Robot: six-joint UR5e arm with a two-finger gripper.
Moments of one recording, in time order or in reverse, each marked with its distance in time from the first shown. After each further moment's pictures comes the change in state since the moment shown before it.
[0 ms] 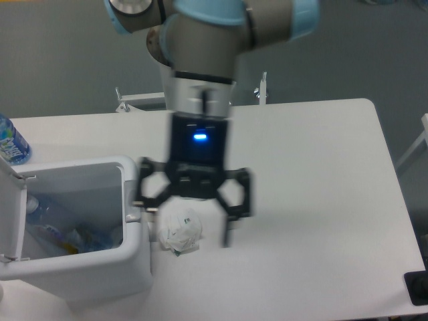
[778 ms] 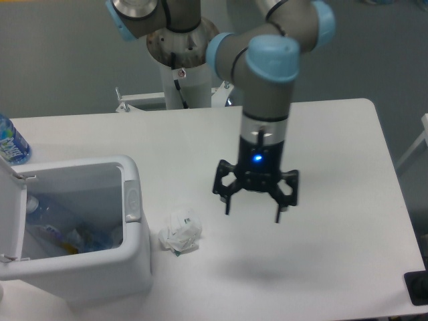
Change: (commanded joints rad) arm -0.078 0.080 -0.532 -0.055 0.190 0.575
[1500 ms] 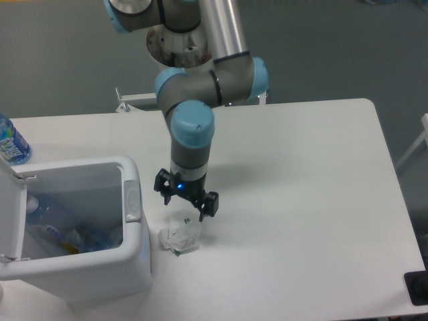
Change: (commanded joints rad) arm -0.157 -0.158 0.004 0.011 0.109 0.076
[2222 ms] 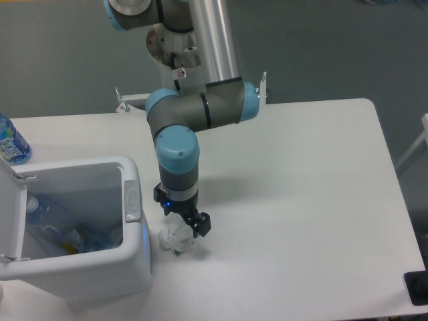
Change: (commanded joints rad) arm -0.020 -0.064 0.018 0.005 0.072 0.097
